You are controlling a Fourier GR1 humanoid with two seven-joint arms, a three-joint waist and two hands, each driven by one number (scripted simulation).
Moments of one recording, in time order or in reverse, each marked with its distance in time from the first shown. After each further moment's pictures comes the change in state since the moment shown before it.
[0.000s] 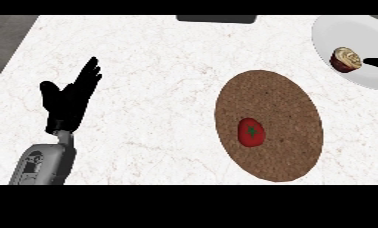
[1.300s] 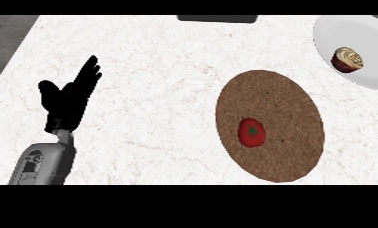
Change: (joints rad) left arm -0.005 -0.004 0.008 -0.005 -0.006 -0.005 -0.001; right arm 0.058 -0.171 -0.187 0.084 -0.244 0.479 0.082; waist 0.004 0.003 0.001
